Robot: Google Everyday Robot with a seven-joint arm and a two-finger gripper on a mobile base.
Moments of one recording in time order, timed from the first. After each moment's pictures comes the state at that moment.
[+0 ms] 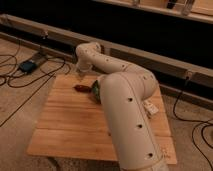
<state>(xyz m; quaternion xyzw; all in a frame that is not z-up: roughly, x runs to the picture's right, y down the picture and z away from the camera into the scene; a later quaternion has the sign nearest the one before) -0.143 -0.062 0.933 -0.30 -0.06 0.35 0.89</state>
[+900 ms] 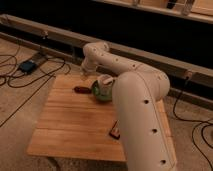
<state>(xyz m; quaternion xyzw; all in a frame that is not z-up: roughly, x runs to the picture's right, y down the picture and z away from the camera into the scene) -0.131 -0.057 0.915 -0.30 -0.09 0.35 0.88</state>
